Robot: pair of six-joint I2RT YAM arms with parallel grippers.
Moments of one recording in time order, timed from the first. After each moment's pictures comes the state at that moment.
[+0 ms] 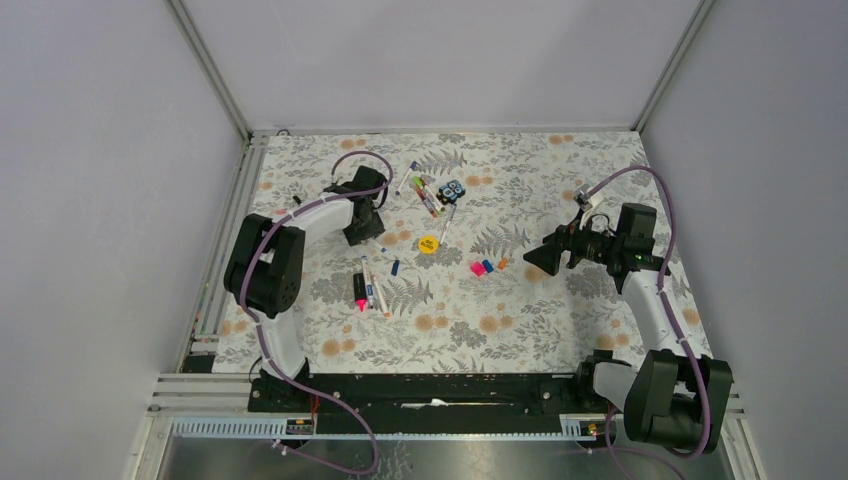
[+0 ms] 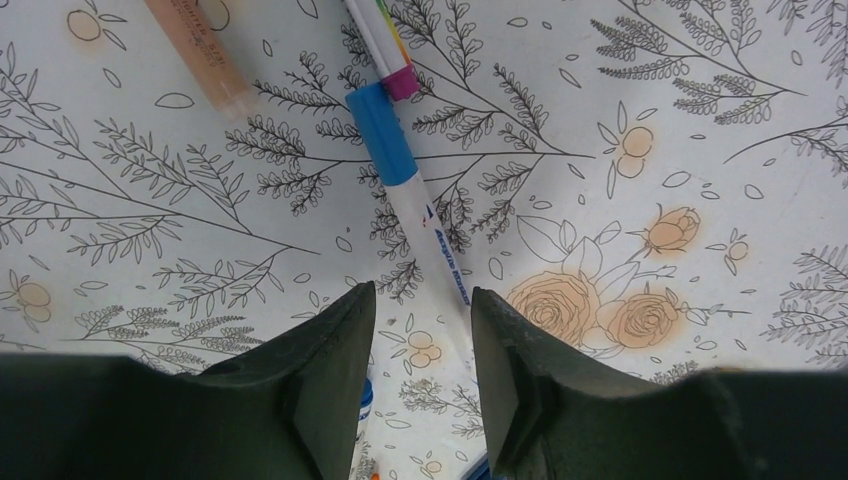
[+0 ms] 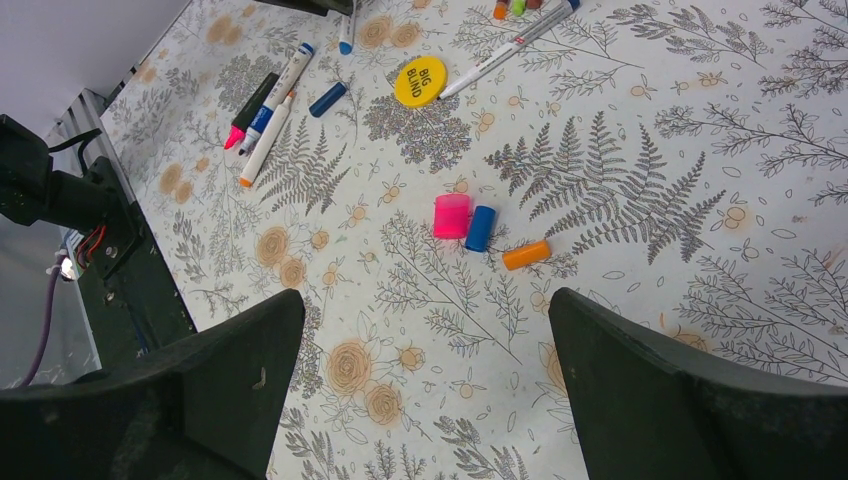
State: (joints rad) left arm -0.37 1.86 1.25 -0.56 -0.29 -0.78; right arm -0.17 1.11 0.66 -0.25 -1.06 -0.18
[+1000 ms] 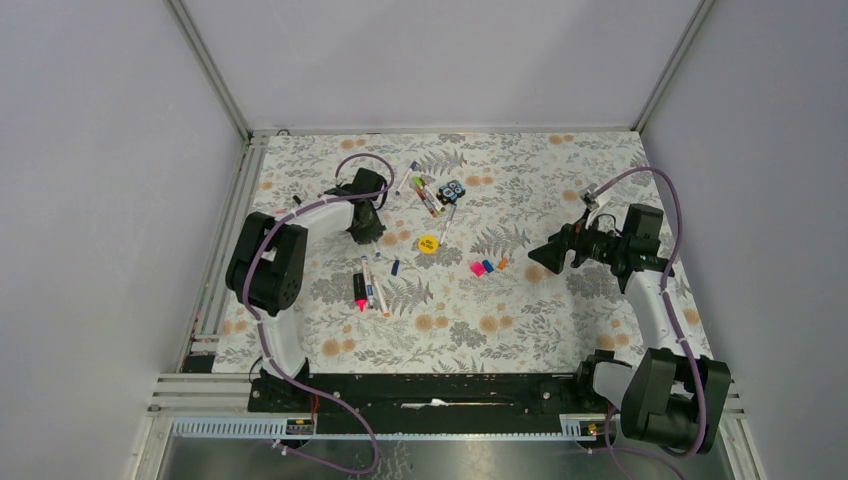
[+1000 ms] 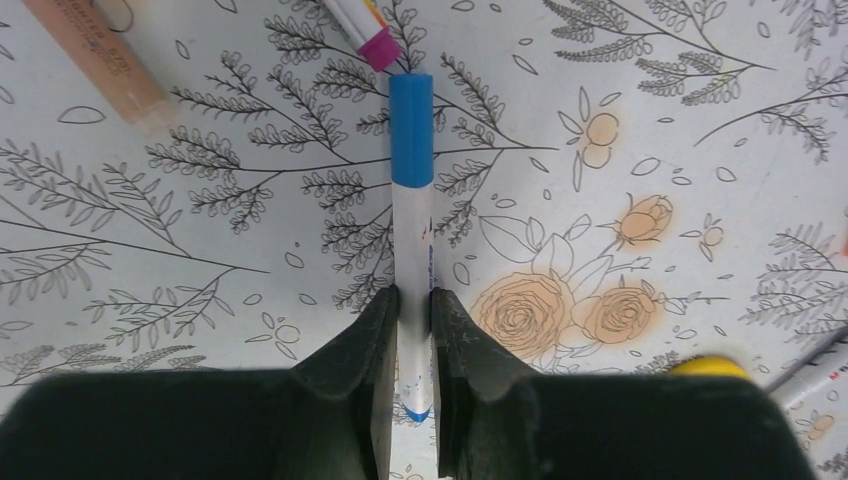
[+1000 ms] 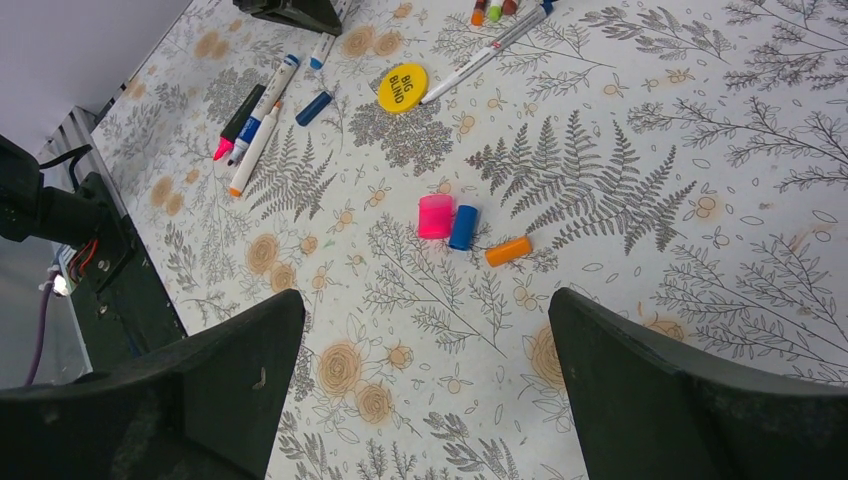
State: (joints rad) left arm -0.37 1.89 1.23 -0.49 -0.21 -0.75; right arm -0.21 1.11 0.66 -0.25 -1.07 -0.18
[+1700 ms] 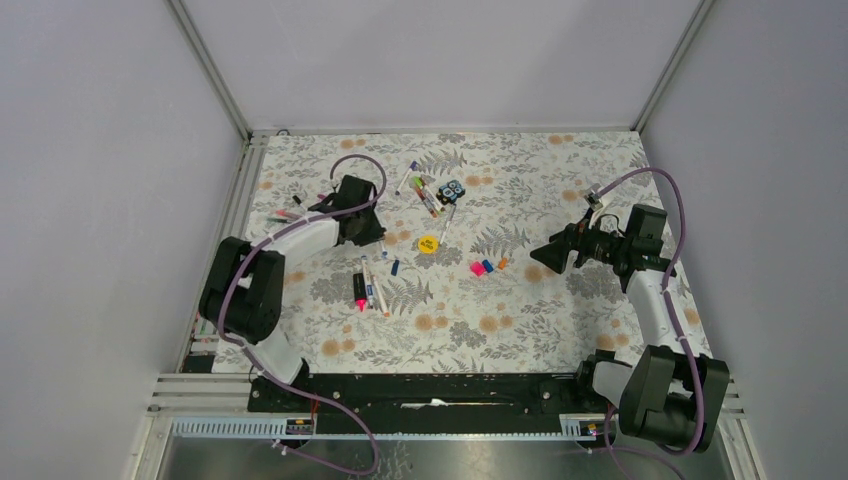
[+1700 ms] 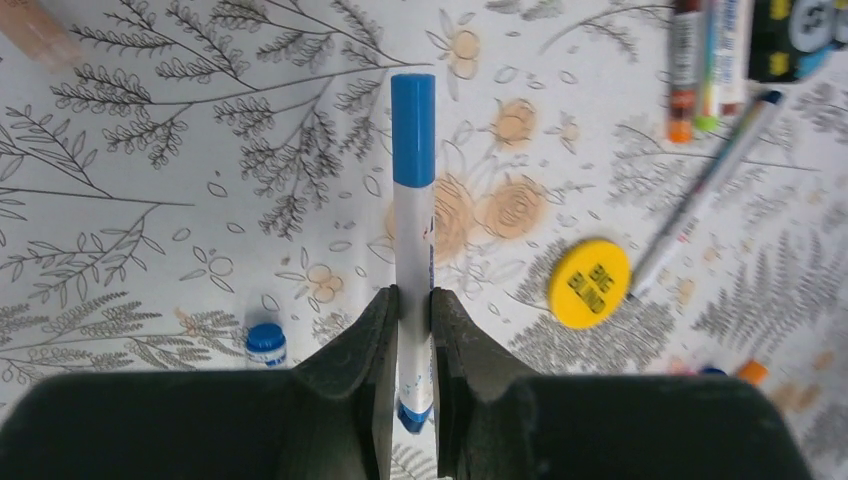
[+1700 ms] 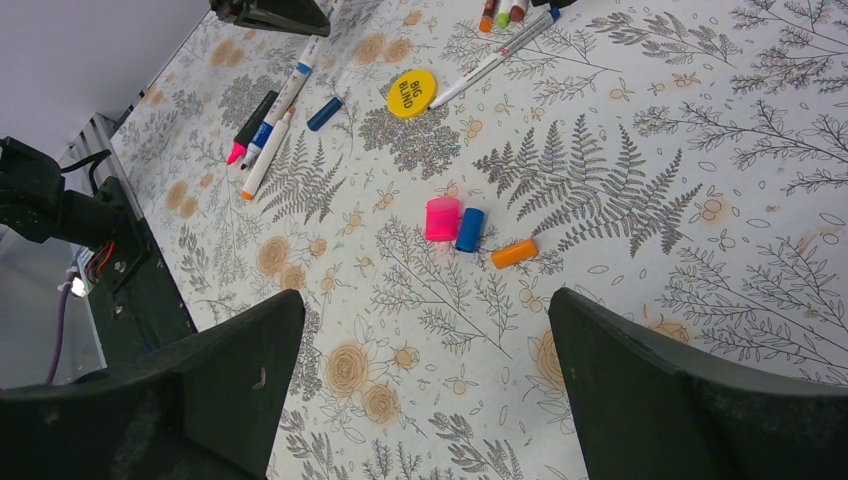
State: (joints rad) left arm -0.37 1.71 1.06 -0.33 -0.06 -0.75; right arm -0.24 1.12 0.66 -0.25 -1.11 -0.18
